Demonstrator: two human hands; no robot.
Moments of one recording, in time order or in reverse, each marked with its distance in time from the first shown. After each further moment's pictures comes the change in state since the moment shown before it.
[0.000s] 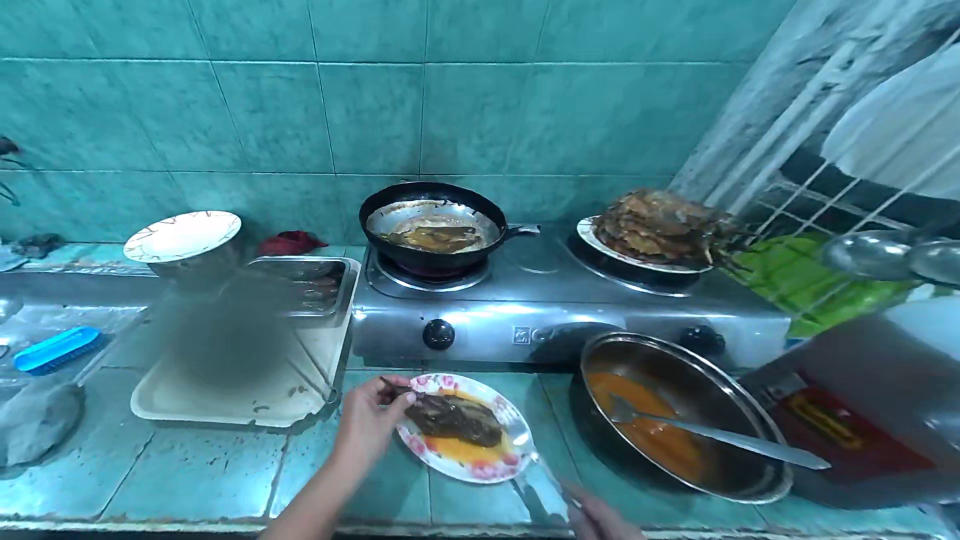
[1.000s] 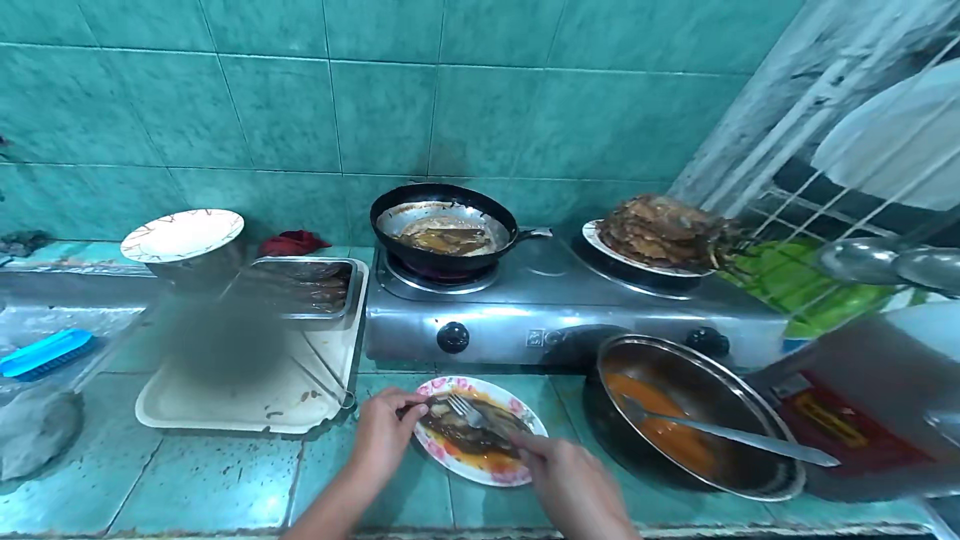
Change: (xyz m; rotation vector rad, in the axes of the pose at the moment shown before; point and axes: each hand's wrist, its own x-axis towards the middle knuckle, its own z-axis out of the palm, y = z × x) left_hand 0.006 -0.024 -0.006 0.264 -0.075 0.096; right_hand 0.068 -0.089 0.019 -0.506 -0.260 0.229
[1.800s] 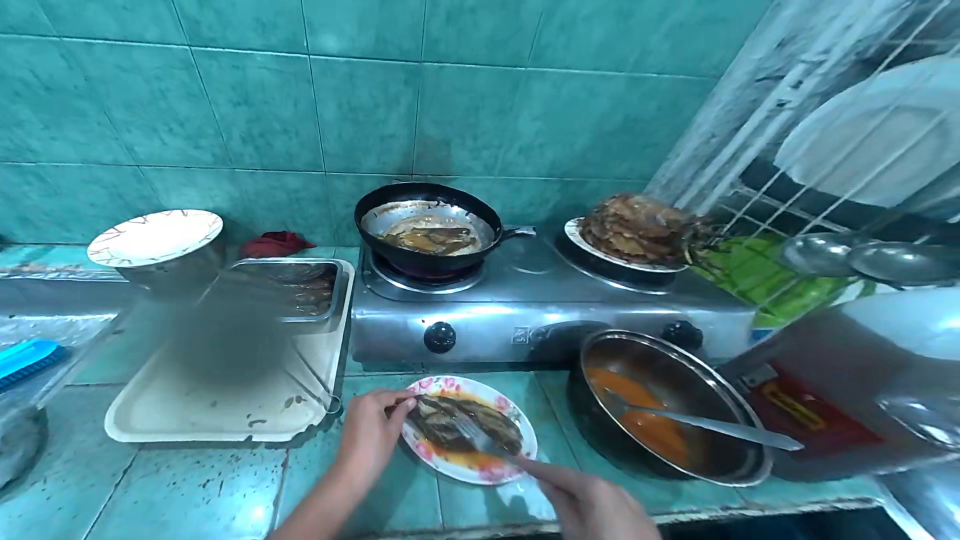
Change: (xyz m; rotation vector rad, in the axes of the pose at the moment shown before) left_hand 0.004 0.013 -0.008 0.064 -0.040 -0.024; right_hand -0.044 0.023 0.001 0.091 0.101 -0.095
